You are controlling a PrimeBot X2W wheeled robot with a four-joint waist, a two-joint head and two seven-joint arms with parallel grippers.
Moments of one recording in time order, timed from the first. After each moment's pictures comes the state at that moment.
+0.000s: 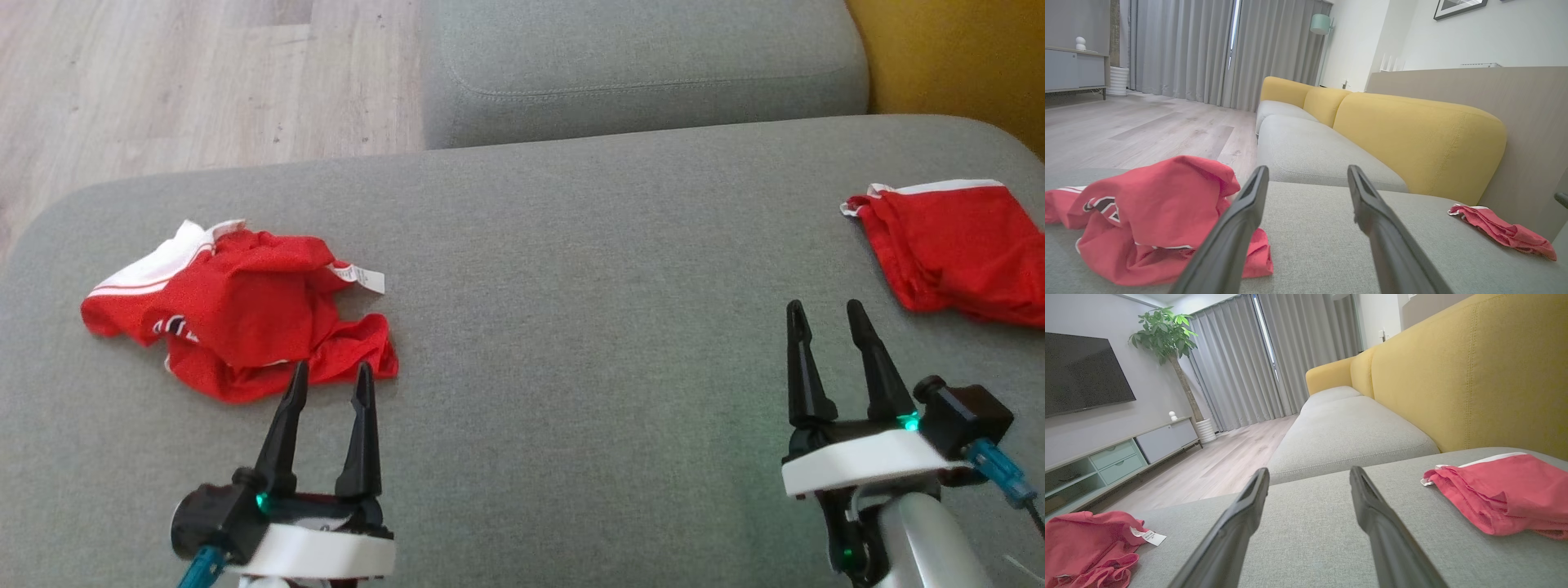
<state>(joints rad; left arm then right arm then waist) 0.03 0.05 -0.20 0.11 -0.30 -0.10 -0.26 -0.09 -0.05 0.07 0.27 0.28 0.13 -0.25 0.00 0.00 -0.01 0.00</state>
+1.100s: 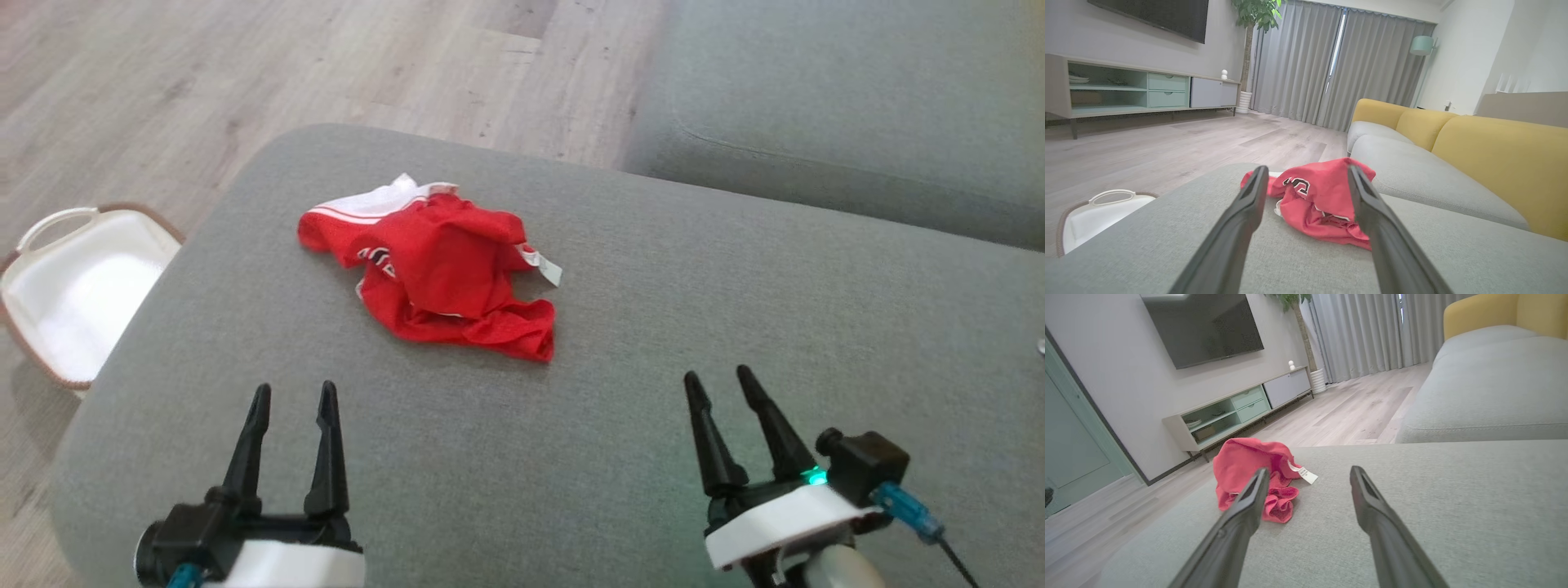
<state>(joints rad) 0.06 0.05 -0.12 0.14 -0.25 -0.09 -0.26 -0.02 -0.05 0.29 0.31 0.38 0.13 -0.25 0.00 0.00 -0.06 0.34</state>
